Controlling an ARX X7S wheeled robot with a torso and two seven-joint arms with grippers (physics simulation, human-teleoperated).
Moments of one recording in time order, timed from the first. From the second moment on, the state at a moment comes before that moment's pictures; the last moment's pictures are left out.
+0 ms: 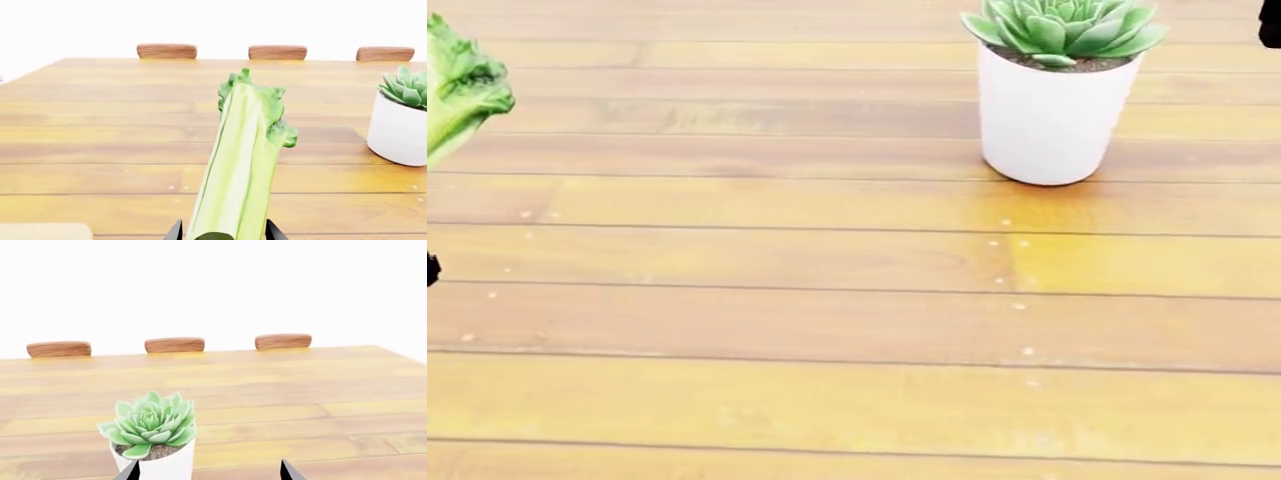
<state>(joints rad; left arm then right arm) -0.89 -0.72 -0.02 0.42 -1.59 -1.23 -0.91 1.39 0.58 0.00 0.24 0.30 1.18 -0.22</state>
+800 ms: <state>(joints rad) -0.86 -0.70 0.03 0.37 -1.51 -1.19 -0.84 1.34 0.58 0.02 0.21 0.32 1.22 -0.21</state>
